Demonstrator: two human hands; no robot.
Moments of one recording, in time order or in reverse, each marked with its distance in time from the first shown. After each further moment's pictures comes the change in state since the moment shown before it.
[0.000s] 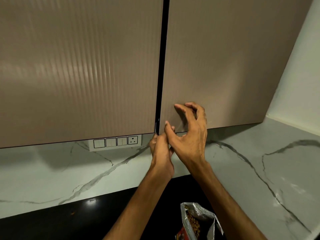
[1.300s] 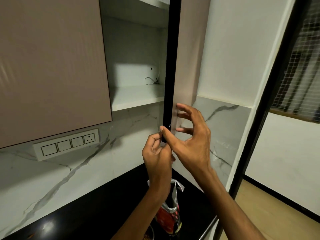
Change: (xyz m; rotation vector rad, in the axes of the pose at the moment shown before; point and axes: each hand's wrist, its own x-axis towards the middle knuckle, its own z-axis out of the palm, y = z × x) left_hand -0.144 -0.046 -0.013 0.184 -0.423 0.261; right_hand -0.077 -0.063 -0.144 -0.056 0.159 0.064
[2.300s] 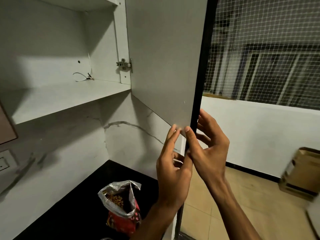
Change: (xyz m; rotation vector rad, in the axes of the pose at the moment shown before) left_hand -0.071 -0.061 0.092 0.149 -0.567 0.098; right_hand -0.034 0.019 -0.144 -0.190 0.325 0.165
